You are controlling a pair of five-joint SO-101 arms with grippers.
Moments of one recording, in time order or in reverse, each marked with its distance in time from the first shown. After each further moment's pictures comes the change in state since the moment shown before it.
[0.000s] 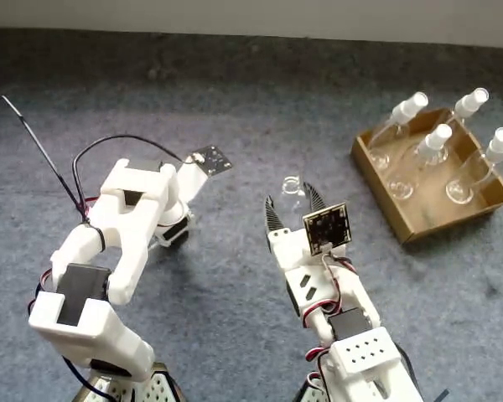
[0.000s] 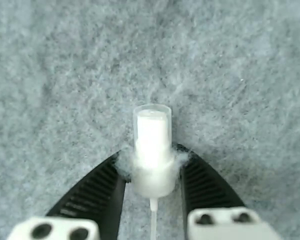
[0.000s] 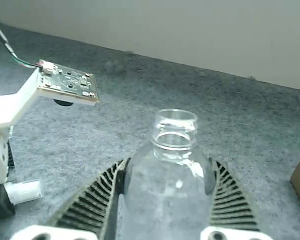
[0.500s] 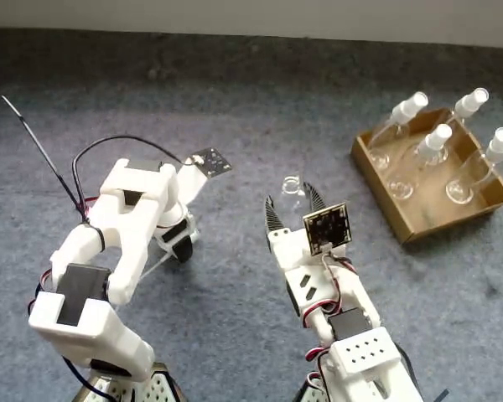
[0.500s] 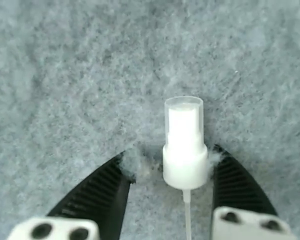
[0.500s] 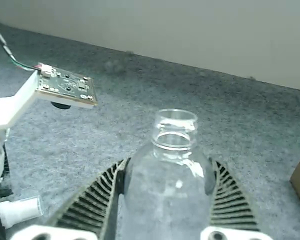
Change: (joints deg) left arm 0.0 0.0 0.0 1.9 0.0; right arm 0.0 0.0 0.0 0.0 0.0
